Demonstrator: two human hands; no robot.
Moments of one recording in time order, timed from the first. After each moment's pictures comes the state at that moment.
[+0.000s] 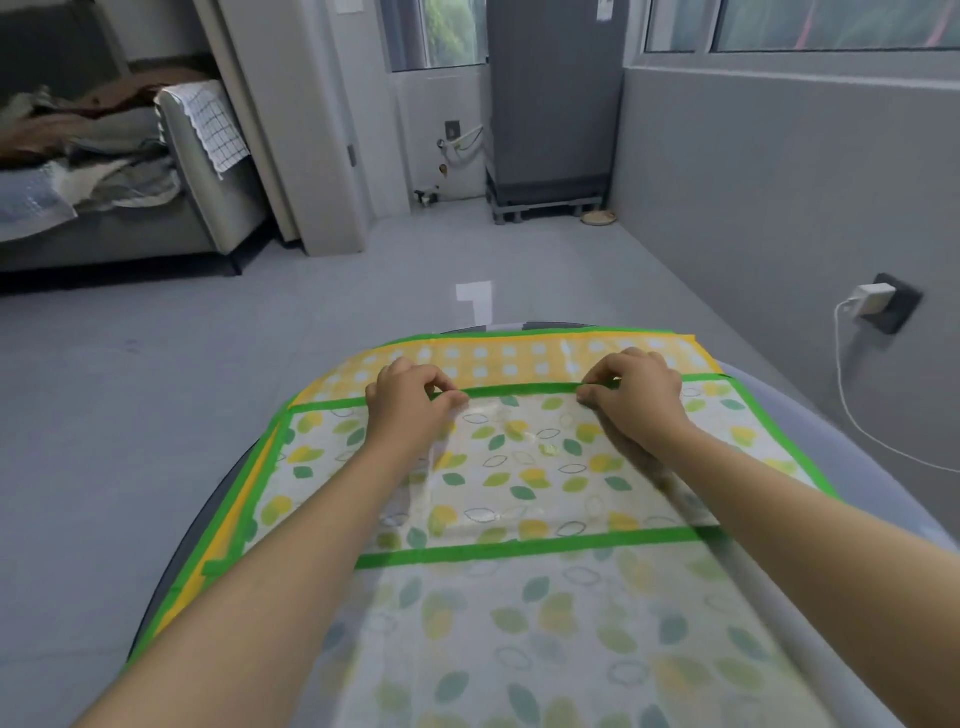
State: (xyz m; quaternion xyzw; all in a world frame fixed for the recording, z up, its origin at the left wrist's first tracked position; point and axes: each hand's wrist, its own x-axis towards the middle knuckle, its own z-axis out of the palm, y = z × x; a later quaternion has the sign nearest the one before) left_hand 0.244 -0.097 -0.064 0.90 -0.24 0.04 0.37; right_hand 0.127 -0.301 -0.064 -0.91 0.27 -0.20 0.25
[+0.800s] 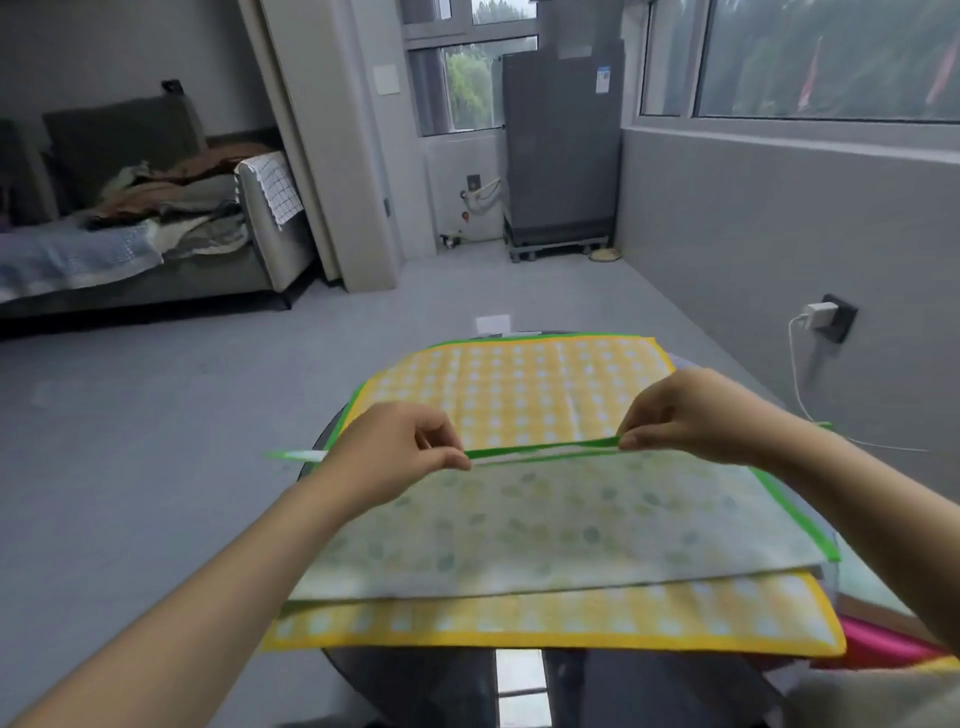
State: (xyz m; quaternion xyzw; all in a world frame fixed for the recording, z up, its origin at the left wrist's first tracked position) left_hand 0.059 0.045 0.045 0.88 -0.38 -0.03 0.27; right_hand -0.079 -0.217 0.055 -0.97 0.07 -0.07 0.23
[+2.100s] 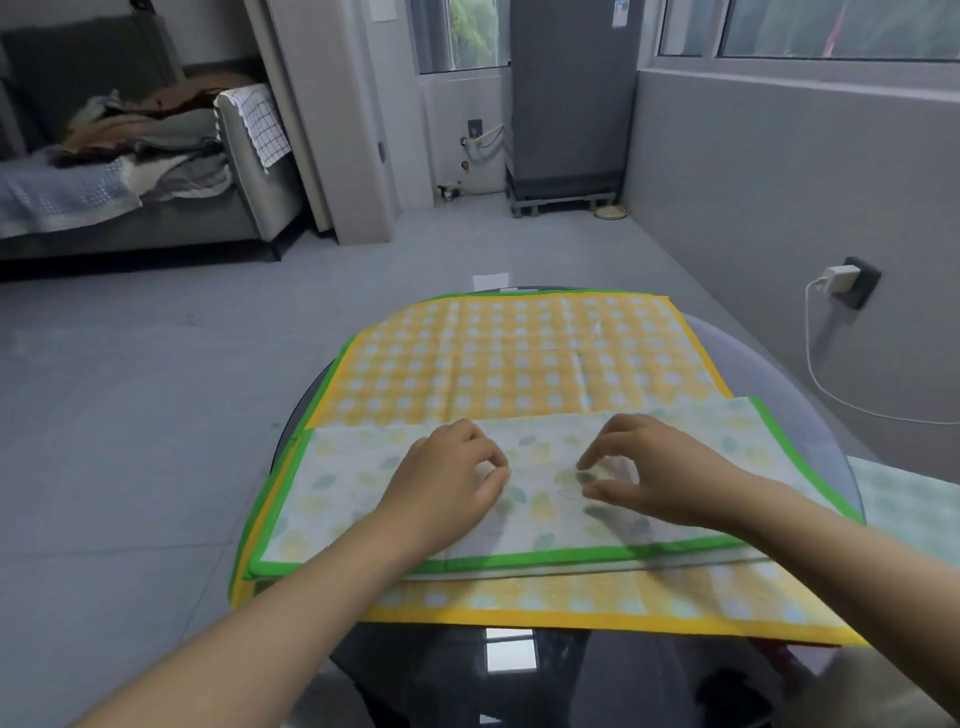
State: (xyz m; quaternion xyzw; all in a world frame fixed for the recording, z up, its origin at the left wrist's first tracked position) left_hand 0.039 0.019 -0.037 0.89 -0.42 -0.03 0.20; right_hand -0.067 -0.190 -0.028 -0.98 0.03 0.00 0.17
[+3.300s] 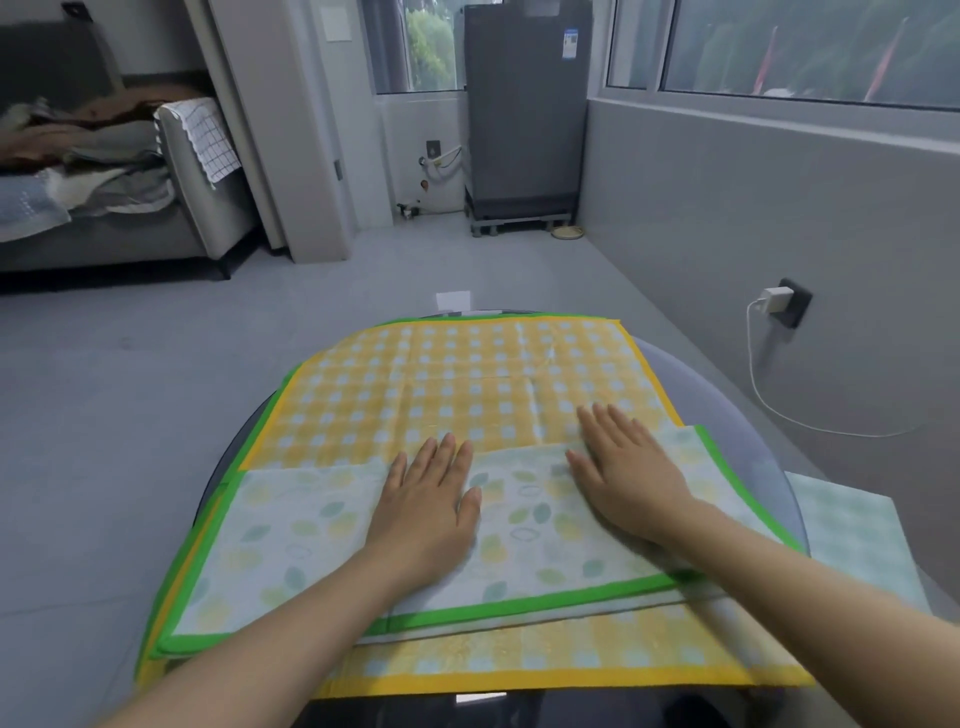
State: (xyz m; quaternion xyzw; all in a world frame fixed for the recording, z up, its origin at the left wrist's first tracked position) left_hand 0.059 -0.023 -0.079 0.92 -0.38 -0.08 0.08; right_hand -0.044 -0.231 -0.068 -0.97 0.20 -0.02 0.11
